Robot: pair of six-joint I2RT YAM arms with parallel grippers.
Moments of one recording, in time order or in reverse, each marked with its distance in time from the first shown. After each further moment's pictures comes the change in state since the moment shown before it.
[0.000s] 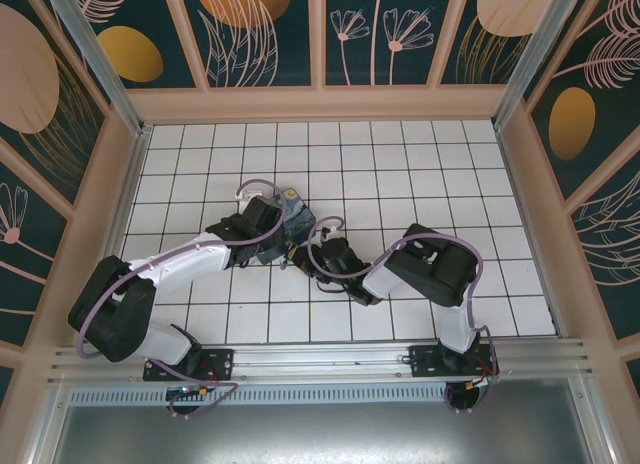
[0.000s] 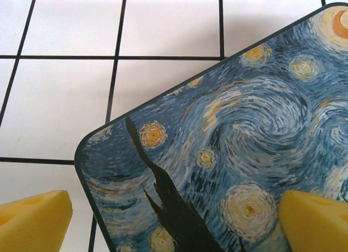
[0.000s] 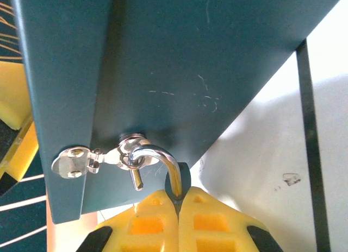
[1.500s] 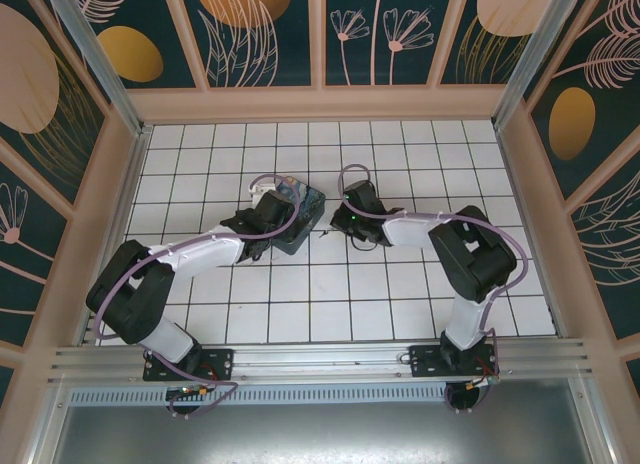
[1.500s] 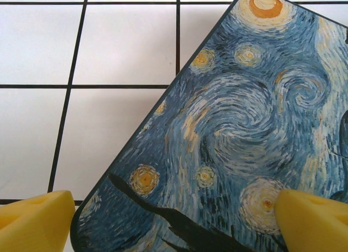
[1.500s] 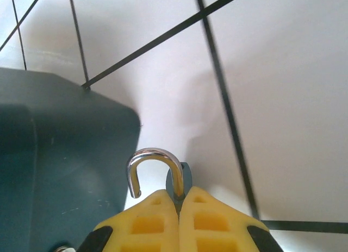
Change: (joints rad) left arm -0.035 0.116 0.069 0.096 0.005 0.001; right arm -0.358 -0.143 0.301 -0.873 -0.045 -0.351
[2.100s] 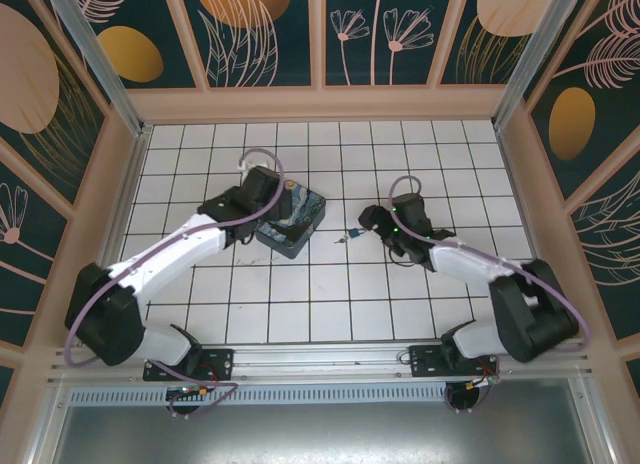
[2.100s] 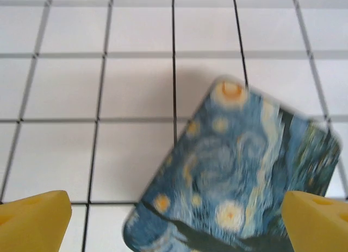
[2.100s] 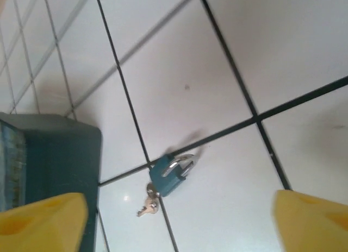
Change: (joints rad) left arm 0.045 -0.169 0.225 -0.298 0.031 0.035; right arm -0.158 -0.473 -0.303 -0.094 0.019 -0.003
